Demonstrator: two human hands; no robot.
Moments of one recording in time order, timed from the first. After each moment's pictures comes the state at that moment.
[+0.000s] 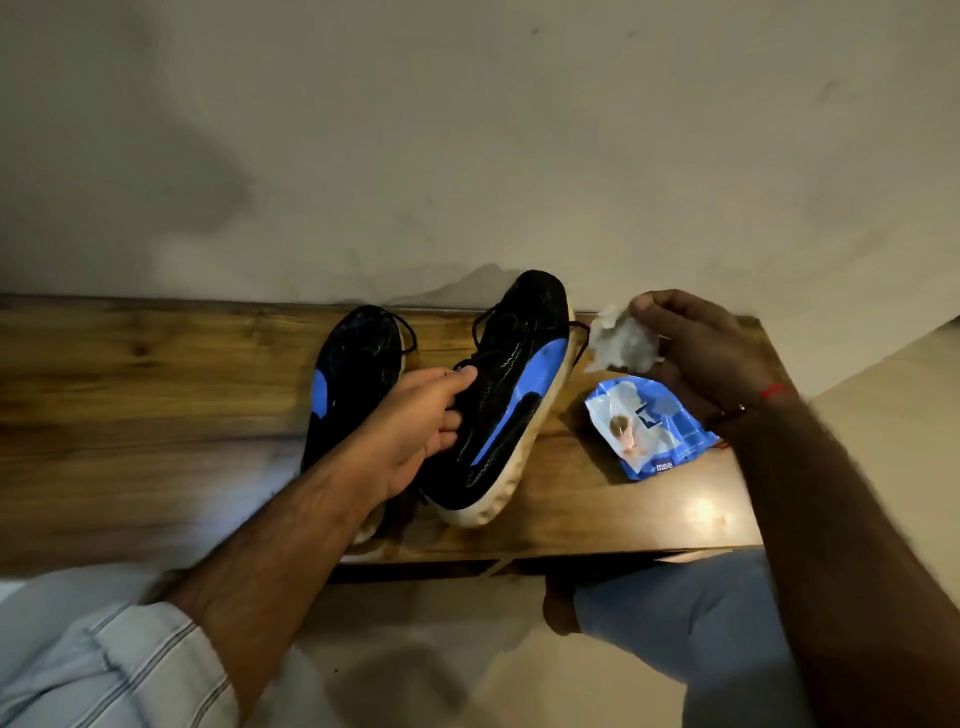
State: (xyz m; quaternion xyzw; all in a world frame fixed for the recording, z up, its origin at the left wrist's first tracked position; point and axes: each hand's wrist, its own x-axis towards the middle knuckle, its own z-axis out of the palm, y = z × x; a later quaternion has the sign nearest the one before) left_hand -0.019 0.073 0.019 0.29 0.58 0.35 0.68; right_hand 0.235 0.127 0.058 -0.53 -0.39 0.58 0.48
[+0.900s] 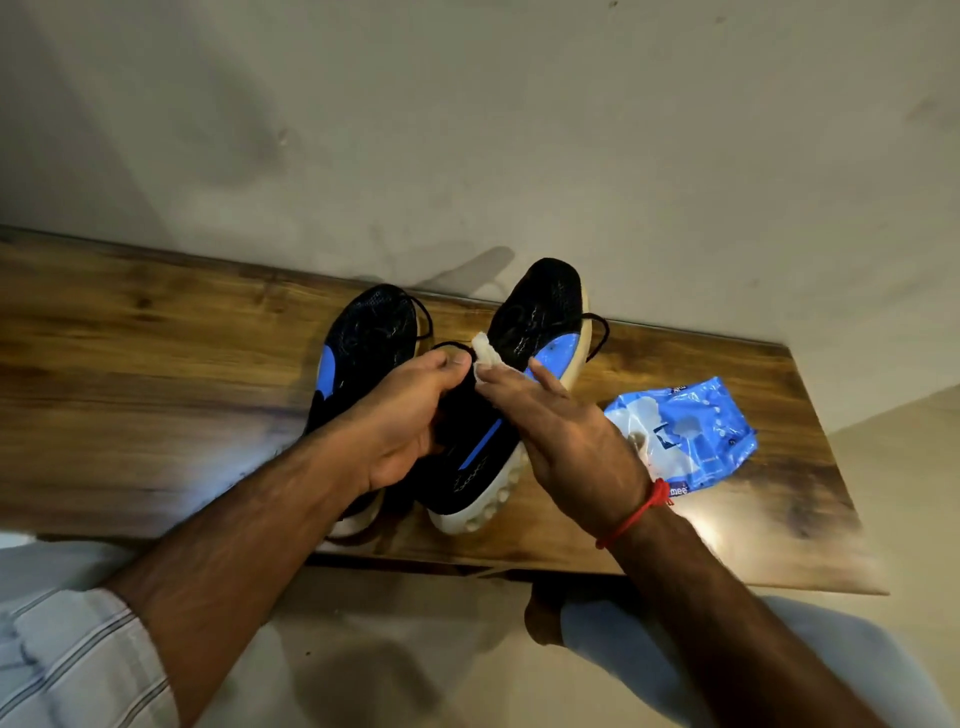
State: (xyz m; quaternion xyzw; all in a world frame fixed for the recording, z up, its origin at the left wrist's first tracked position) left_hand -0.032 0.071 0.018 0.24 0.52 0.39 0.72; right_hand 0.152 0.079 -0.005 -0.35 -0.90 0.10 0.24
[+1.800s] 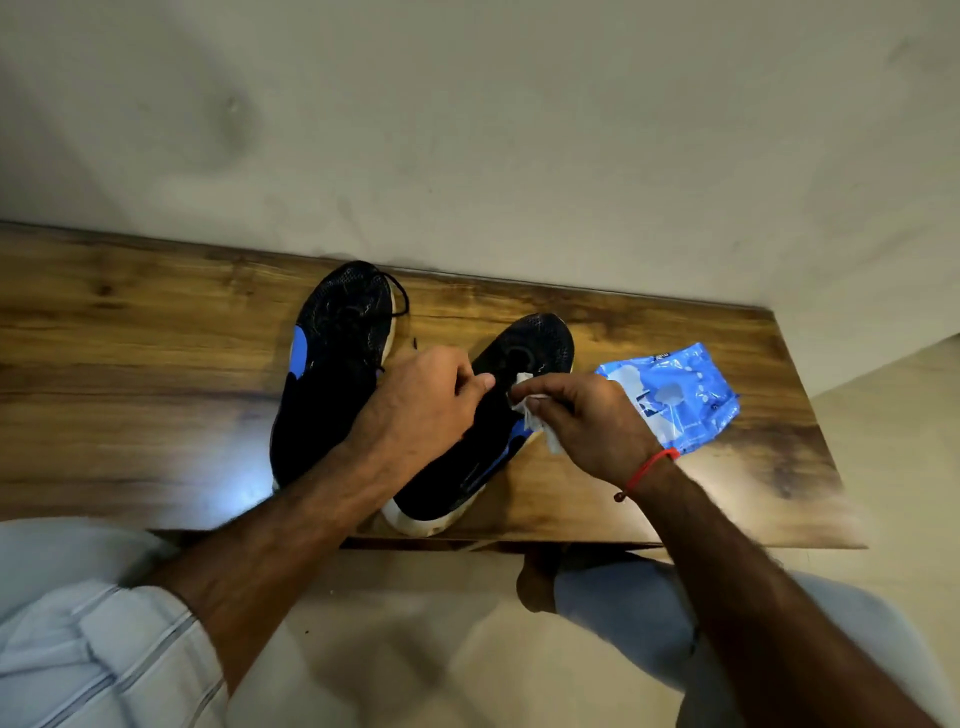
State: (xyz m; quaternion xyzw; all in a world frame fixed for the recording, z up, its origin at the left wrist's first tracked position) left_hand -0.004 0.073 -0.011 0.62 0.68 0.21 0.31; right_hand 0.195 0.091 -0.024 -0.55 -0.75 0.31 0.18
